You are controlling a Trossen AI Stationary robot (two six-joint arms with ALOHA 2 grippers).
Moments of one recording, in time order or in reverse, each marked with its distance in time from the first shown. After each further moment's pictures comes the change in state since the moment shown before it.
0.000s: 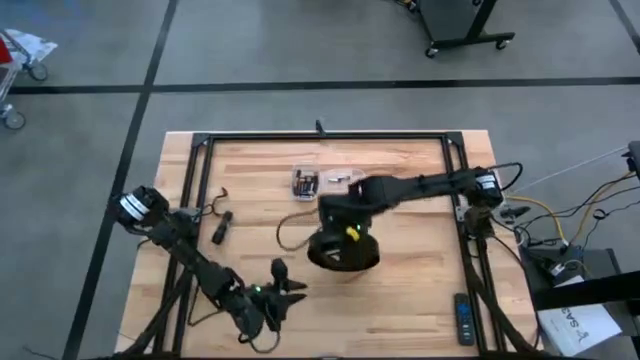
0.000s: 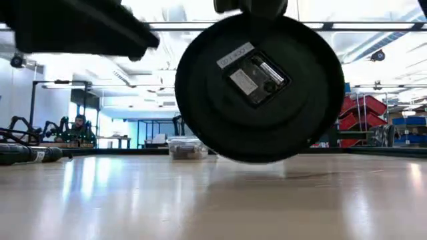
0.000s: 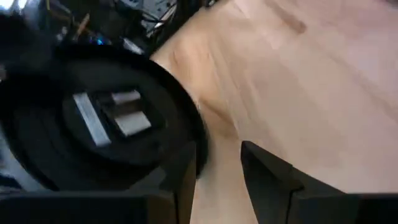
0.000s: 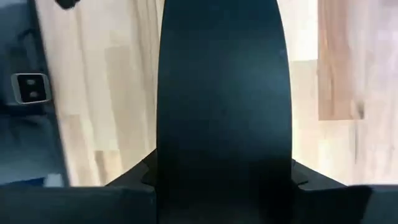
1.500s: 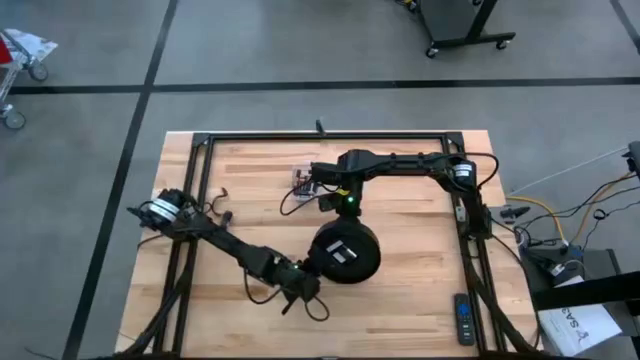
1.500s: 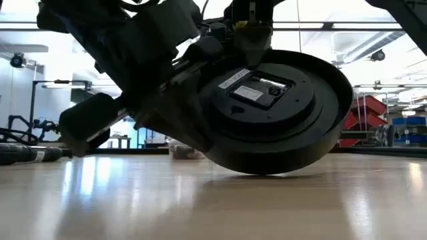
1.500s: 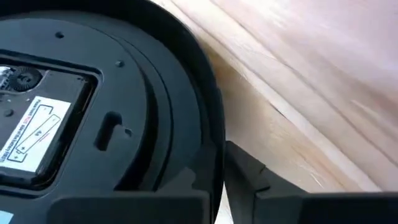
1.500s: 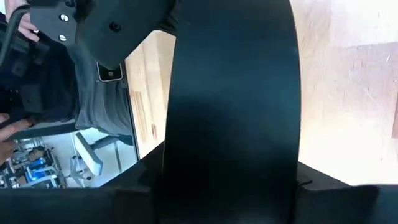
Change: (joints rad) left arm 0.328 0.187 0.119 -0.206 0.416 0.291; right arm -0.226 0.160 -0.029 -0.048 -0.484 -0.265
